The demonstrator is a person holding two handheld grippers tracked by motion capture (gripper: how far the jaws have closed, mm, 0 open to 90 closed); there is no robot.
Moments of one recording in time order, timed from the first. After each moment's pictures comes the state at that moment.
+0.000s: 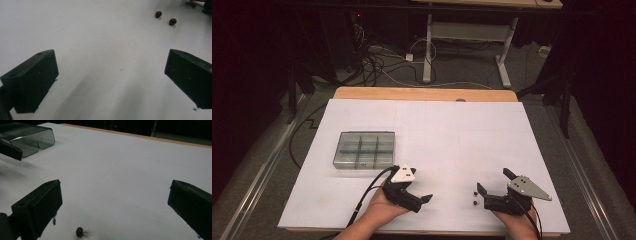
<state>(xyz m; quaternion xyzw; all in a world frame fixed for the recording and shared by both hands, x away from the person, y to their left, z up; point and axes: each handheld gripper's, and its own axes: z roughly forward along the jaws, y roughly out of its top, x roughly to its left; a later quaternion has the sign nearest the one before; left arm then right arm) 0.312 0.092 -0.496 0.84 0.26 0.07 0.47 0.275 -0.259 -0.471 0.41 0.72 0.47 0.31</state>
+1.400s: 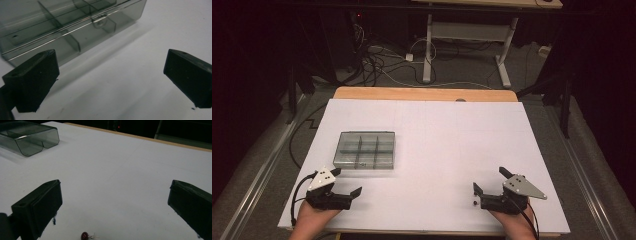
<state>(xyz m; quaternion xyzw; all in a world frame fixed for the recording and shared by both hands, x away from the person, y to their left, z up) 0.280 0.267 -0.504 0.79 0.40 0.17 0.44 0.277 -0.251 -0.470 0.39 0.73 0.47 0.31</state>
